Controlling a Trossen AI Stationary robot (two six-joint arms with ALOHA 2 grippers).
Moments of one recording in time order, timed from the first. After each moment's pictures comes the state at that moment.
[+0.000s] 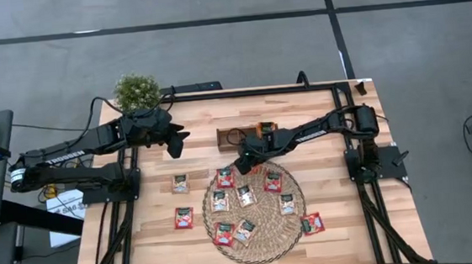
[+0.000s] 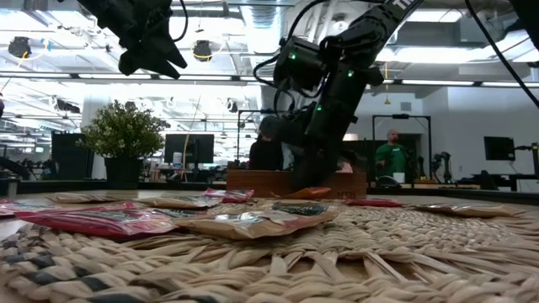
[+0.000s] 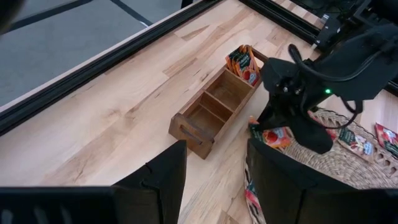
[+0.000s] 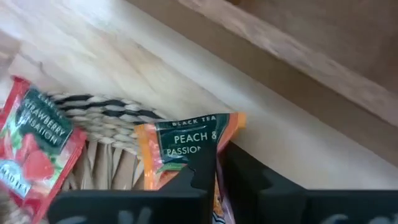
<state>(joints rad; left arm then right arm) 0.30 0.86 0.80 -0.50 -0.13 -0.38 -0.07 1.95 1.19 -0.38 0.13 0.83</state>
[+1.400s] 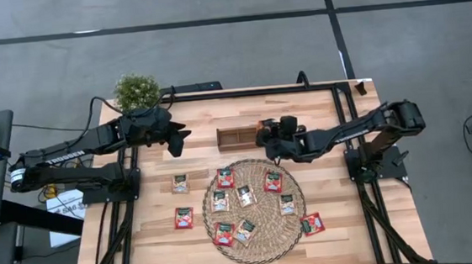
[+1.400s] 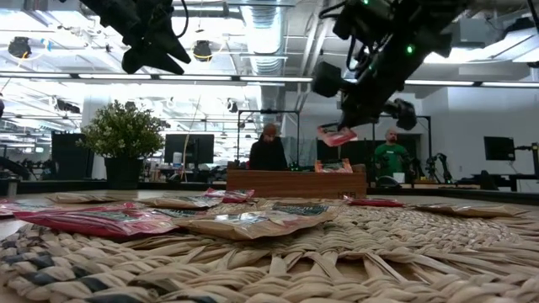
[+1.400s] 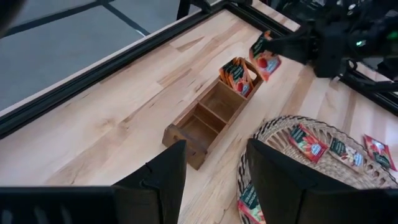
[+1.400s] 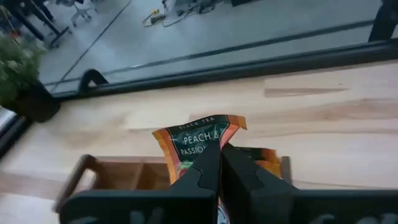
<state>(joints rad) 0.30 0.86 0.80 -0.45 -0.12 -0.39 0.02 1.56 0.85 -0.21 0.95 1.19</state>
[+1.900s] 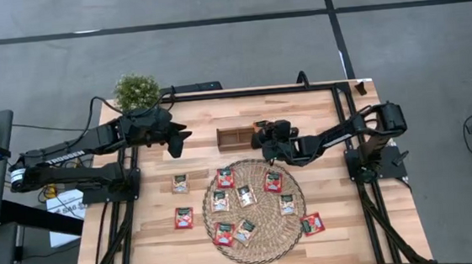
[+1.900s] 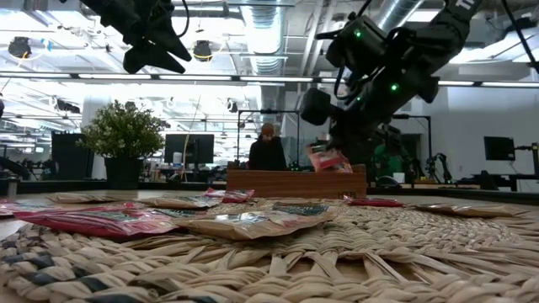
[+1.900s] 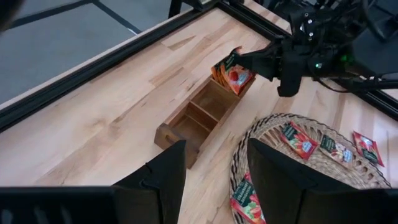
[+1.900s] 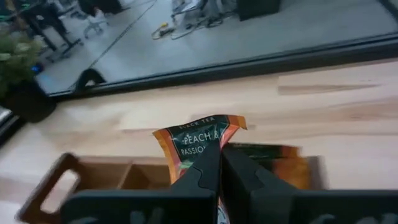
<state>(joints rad) 0.30 0.86 0.80 -0.45 -0.09 -0.39 -0.01 1.73 0.76 0.20 0.97 1.03</state>
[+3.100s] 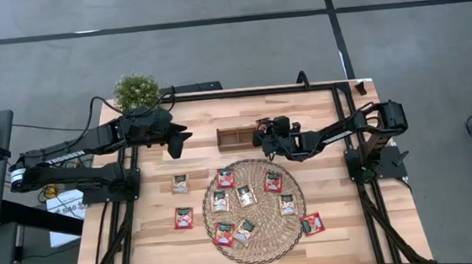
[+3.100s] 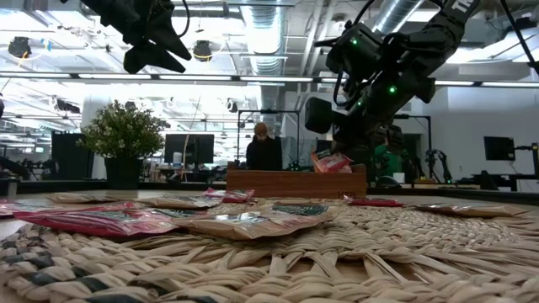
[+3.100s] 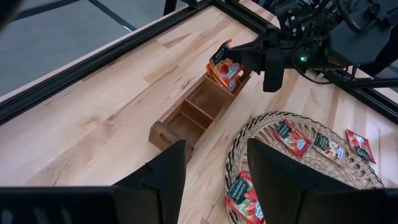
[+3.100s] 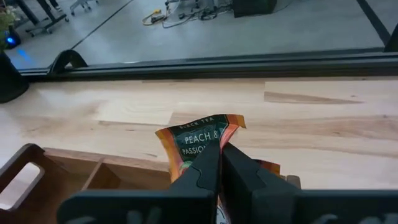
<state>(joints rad) 0.30 0.86 0.80 -0.45 -0.07 -0.40 -0.06 1.71 0.76 0.13 0.93 0.93</state>
